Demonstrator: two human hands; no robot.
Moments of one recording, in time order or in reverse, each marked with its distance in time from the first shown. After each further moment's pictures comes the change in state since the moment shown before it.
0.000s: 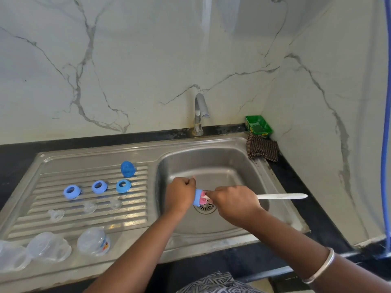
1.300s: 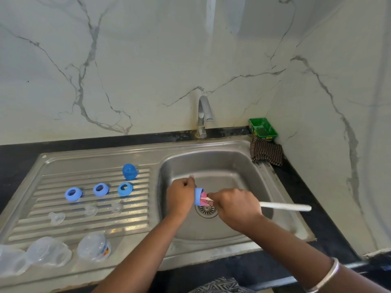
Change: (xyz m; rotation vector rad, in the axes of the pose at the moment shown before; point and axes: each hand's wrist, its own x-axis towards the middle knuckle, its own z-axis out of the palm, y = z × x) left_hand -0.001 0.011 -0.009 -0.114 0.059 -0.023; right_hand 0.008 -0.003 0.001 0.138 0.081 0.118
